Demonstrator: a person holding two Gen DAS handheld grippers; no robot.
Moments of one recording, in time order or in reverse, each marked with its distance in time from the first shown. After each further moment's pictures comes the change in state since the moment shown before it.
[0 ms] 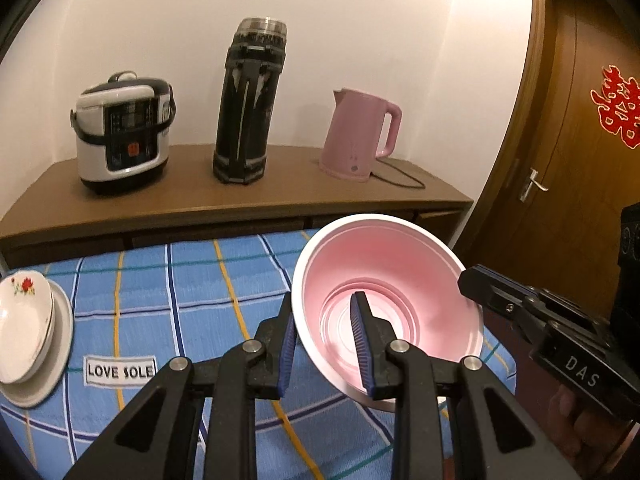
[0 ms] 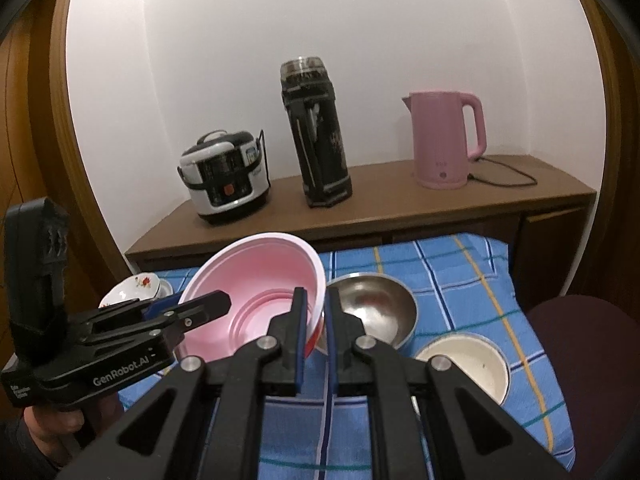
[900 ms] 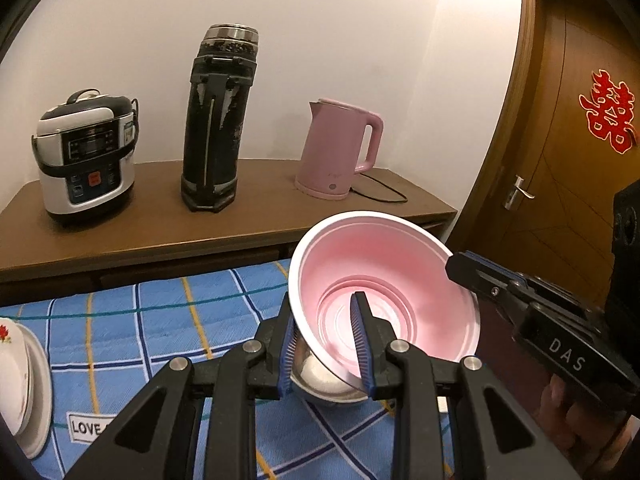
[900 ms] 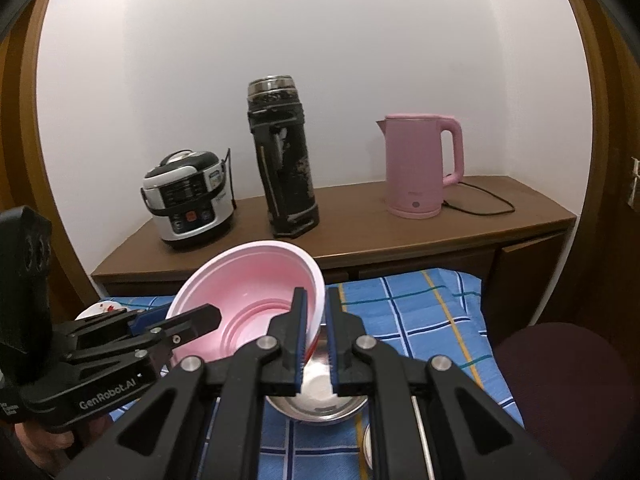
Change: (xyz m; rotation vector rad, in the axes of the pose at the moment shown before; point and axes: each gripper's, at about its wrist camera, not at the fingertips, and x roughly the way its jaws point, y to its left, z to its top) left arm 0.036 -0.009 0.041 0.020 -0.009 -0.081; right arm 0.028 -0.024 0.046 -0.005 -0.011 -0.119
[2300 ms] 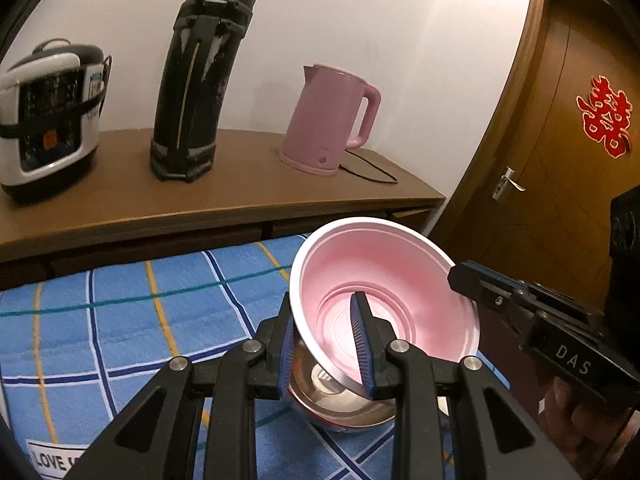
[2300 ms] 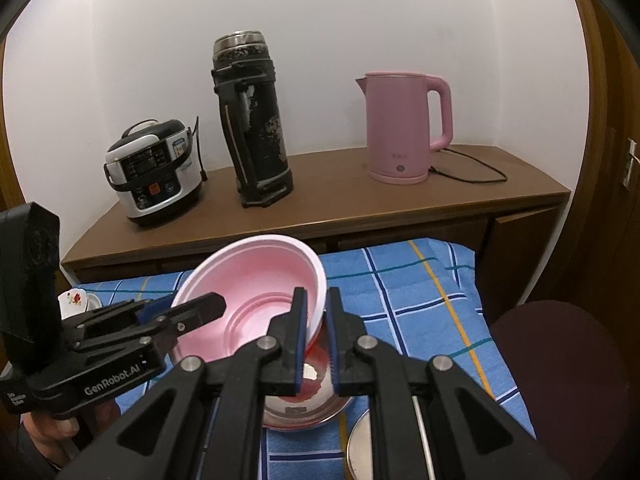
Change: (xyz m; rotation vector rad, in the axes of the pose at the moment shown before) left arm 0.056 0.032 -0.005 -0.041 0.073 -0.123; right arm 0.047 -0.014 -0.011 0.018 0.099 -0.063
